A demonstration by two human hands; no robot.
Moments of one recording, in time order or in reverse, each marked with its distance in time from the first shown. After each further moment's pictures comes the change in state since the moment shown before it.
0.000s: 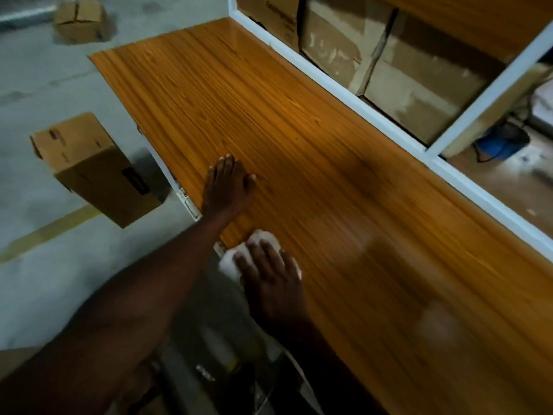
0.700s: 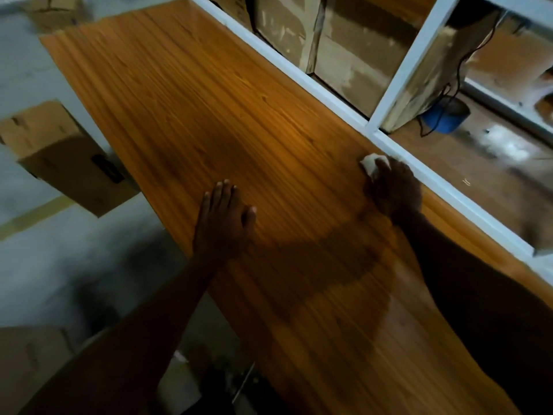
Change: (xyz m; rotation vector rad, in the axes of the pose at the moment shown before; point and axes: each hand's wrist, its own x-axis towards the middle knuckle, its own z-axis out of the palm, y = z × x) left_hand -0.141 0.141 0.046 0.054 0.110 0.078; right_hand -0.013 0.380 -0.127 -0.205 -0.006 0.488
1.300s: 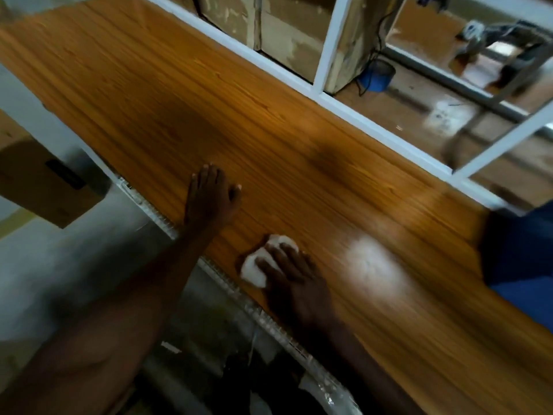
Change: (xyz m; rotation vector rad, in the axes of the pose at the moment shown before) left_hand -0.048 0.031 -0.015 -0.038 -0.144 0.088; right_hand -0.360 -0.136 0.025 0.144 -0.064 -0.355
